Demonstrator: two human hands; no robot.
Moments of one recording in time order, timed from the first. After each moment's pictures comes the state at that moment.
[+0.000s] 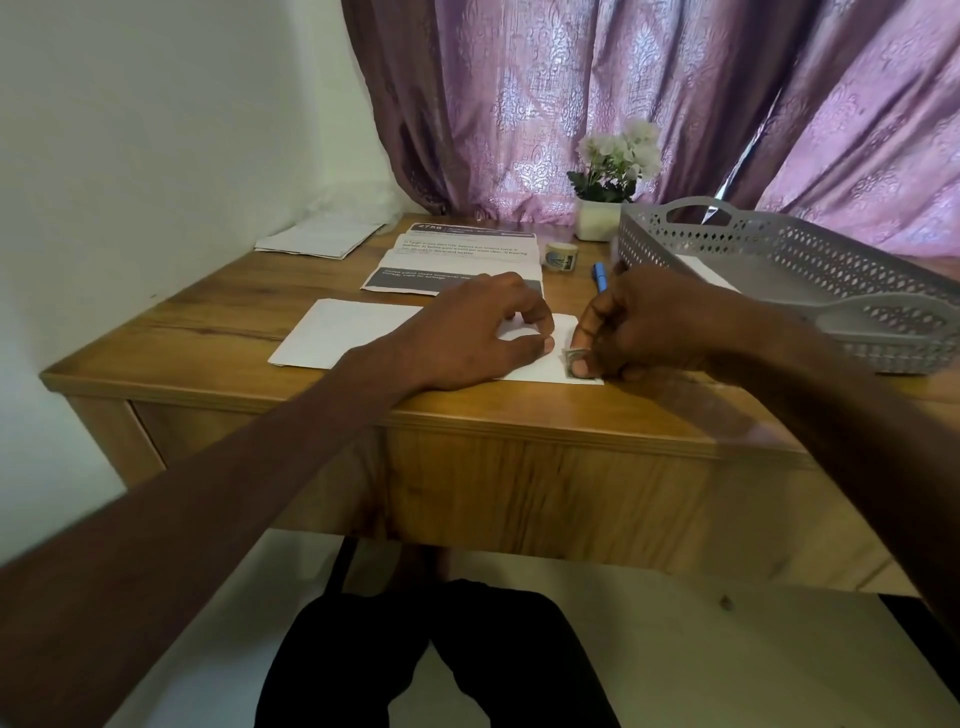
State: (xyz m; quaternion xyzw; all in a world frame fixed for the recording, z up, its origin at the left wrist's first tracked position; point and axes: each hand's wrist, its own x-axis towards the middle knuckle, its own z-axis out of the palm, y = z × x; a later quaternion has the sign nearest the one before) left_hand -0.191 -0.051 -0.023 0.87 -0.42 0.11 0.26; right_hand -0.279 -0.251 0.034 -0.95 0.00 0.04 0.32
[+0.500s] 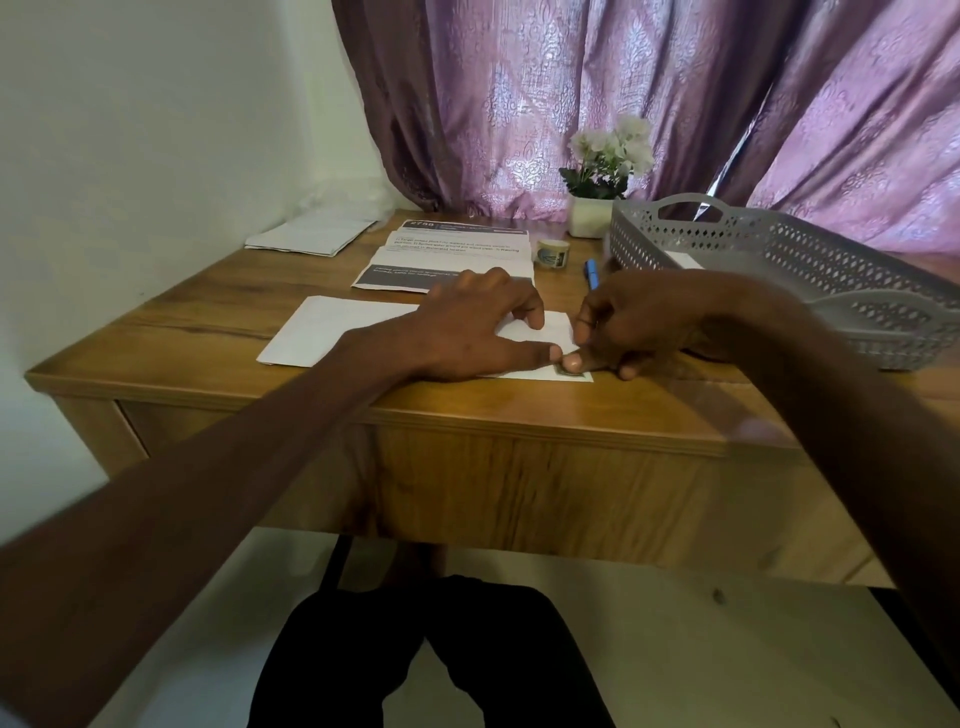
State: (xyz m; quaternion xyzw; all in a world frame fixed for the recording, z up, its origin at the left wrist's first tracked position) left_hand -0.188 -0.059 -0.014 0.90 -0.39 0.06 0.16; right_hand -0.260 -0.259 0.041 -0.95 0.02 0.13 0.30
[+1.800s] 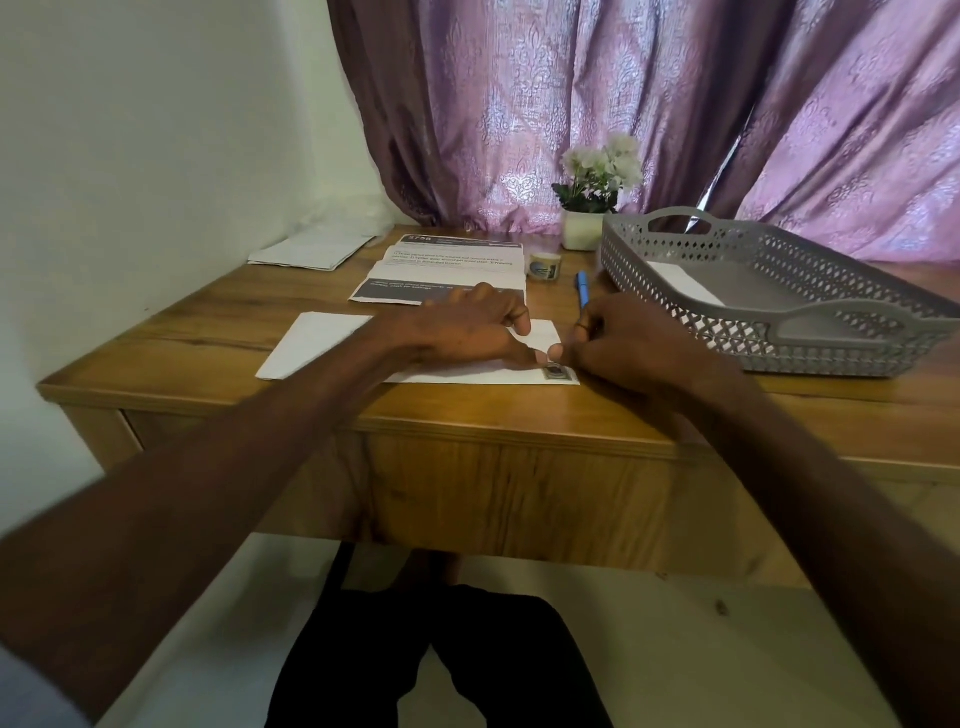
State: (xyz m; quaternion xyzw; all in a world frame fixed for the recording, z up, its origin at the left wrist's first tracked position) left_hand -0.181 -0.071 -0.004 0.93 -0.32 -0.05 0.17; right_hand -0.263 -0.262 -0.002 -0.97 0.03 -0.11 0.24
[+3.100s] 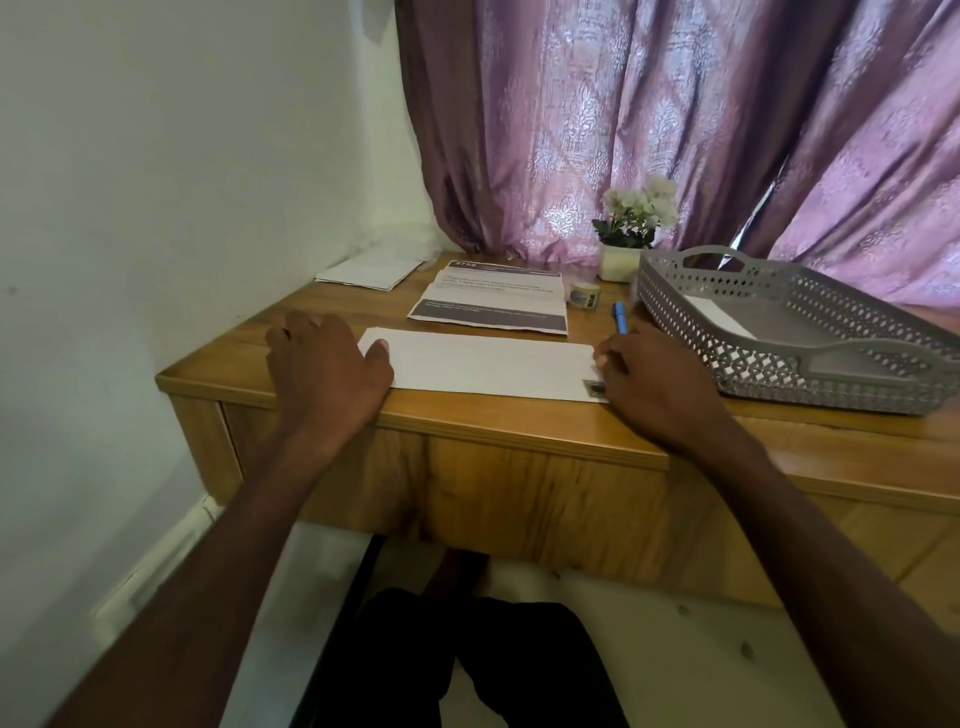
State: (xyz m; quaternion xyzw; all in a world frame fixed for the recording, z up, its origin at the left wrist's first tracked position) left_hand -0.243 0.061 -0.030 0.95 0.09 0.25 0.17; right_hand -0.279 -0.246 -0.017 -0.96 -0.03 -0.24 0.12
